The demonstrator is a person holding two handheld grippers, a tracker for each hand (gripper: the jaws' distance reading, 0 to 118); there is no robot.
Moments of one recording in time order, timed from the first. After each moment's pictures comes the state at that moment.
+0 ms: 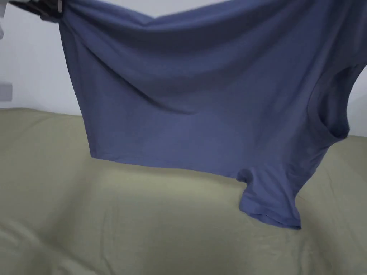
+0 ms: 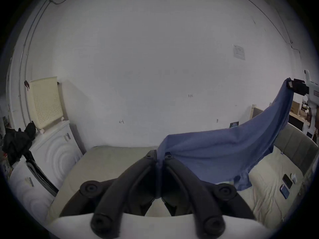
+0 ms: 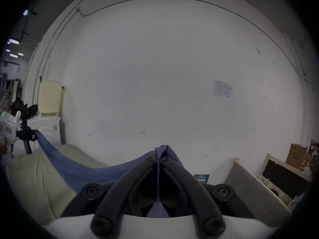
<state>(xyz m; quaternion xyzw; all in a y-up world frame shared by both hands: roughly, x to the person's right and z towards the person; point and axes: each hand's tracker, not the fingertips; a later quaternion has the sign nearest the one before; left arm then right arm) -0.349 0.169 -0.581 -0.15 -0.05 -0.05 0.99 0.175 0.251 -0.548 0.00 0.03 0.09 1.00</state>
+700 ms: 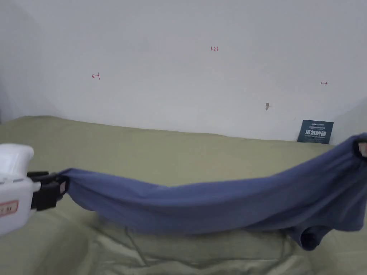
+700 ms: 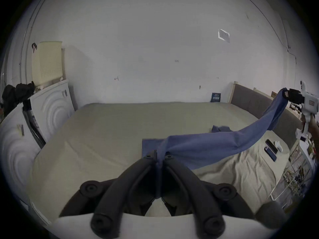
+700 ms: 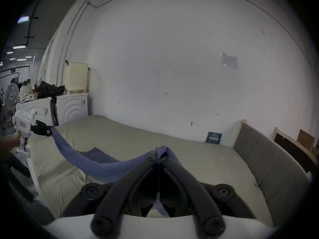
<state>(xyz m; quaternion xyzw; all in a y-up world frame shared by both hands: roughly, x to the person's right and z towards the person) -0.388 -0.021 -0.326 -0.23 -0.09 -0.01 0.97 0.176 0.061 -0.287 -0.09 0.10 0.07 0.99</state>
